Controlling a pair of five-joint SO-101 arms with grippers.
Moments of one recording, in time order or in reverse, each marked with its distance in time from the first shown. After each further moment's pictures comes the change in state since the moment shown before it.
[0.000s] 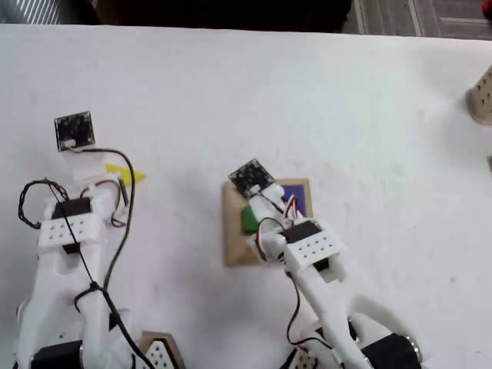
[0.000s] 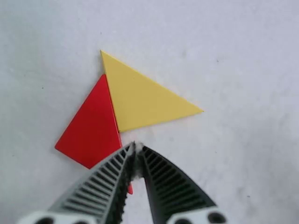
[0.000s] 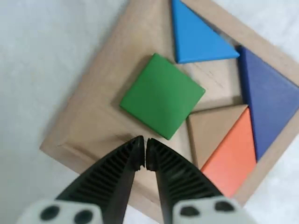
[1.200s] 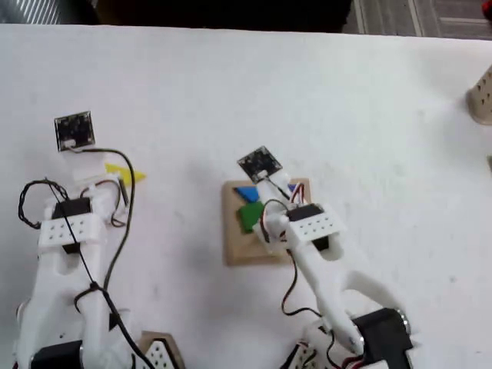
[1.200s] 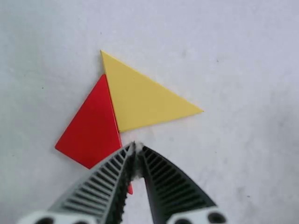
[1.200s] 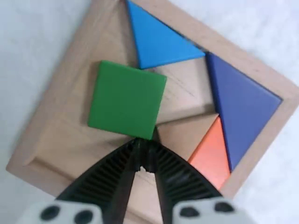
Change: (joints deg) left arm 0.0 0.0 0.0 0.0 0.0; right arm 4.7 11.3 -7.9 -1.8 1.8
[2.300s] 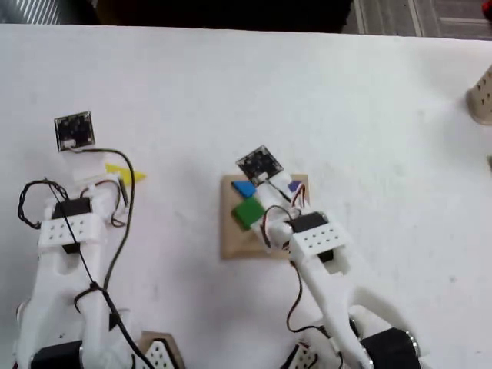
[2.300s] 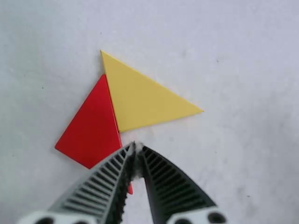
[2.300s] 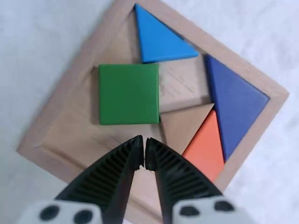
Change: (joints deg) left arm 0.0 0.0 0.0 0.0 0.0; right arm -0.5 -8.6 4.6 -2.1 0.0
